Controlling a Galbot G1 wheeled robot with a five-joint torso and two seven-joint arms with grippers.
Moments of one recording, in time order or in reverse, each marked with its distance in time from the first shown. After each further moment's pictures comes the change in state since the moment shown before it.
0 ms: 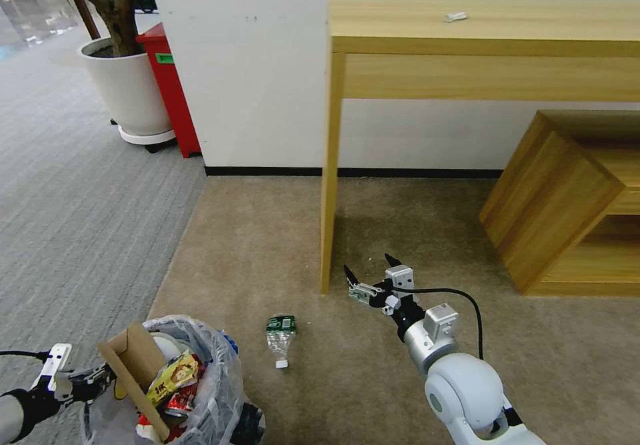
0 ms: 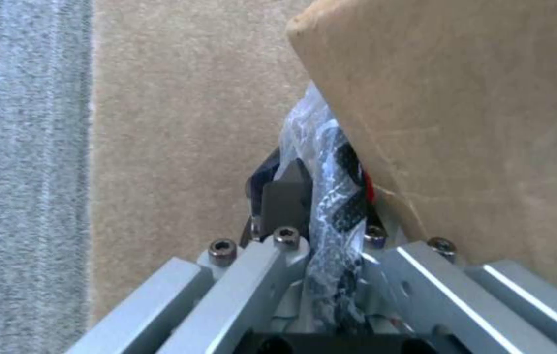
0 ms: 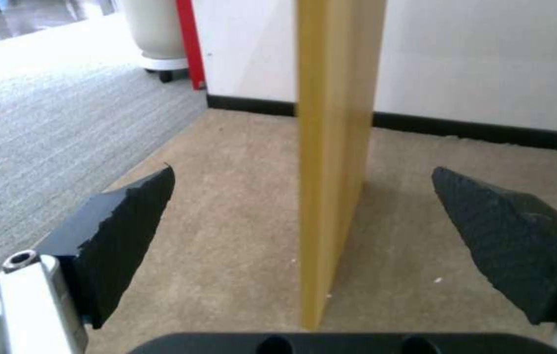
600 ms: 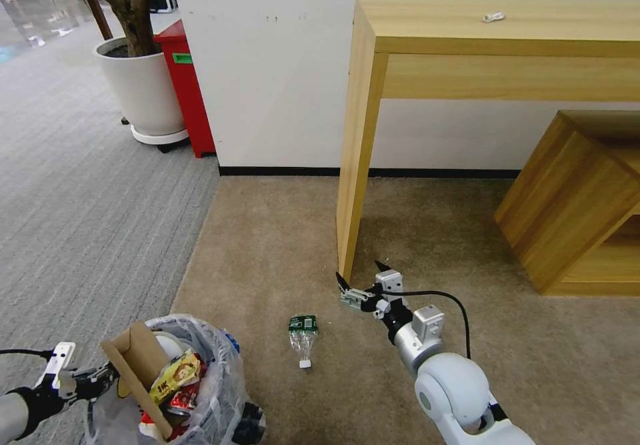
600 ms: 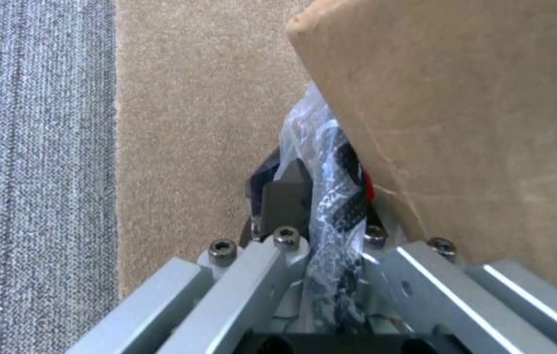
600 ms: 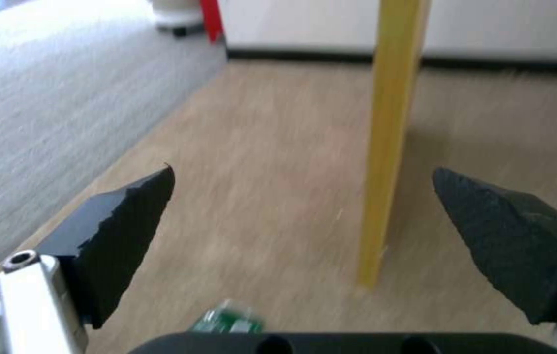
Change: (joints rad) left arm -0.017 0.001 0.023 0.007 0.004 0.000 -0.003; right arm 0.052 0.001 -0.055 -0.129 0.066 -0.019 0.005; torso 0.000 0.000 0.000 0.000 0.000
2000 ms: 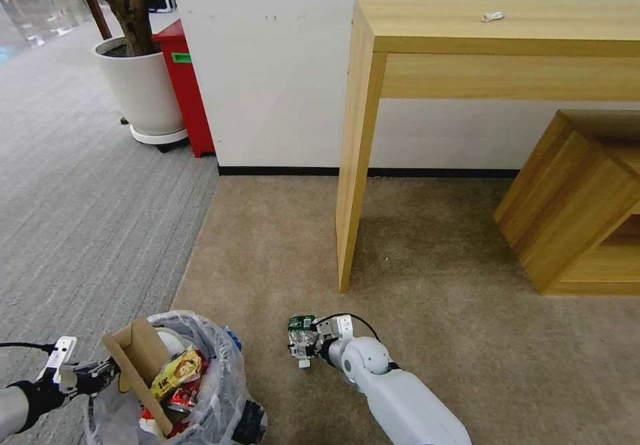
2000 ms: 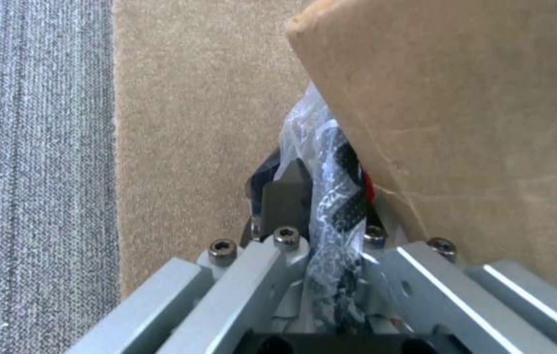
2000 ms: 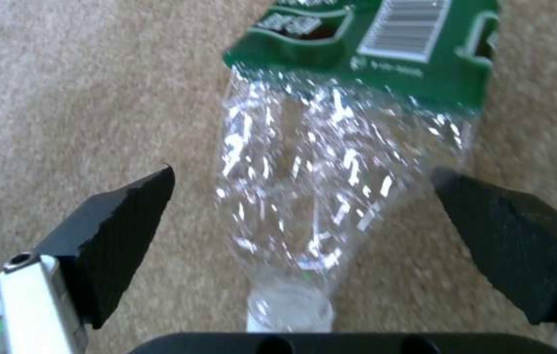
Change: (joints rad) left arm 0.003 0.017 -0.020 -0.017 -0.011 0.000 0.008; right arm 0.417 0.189 -0.291 -0.815 0.262 -0.251 -0.043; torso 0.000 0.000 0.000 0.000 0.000
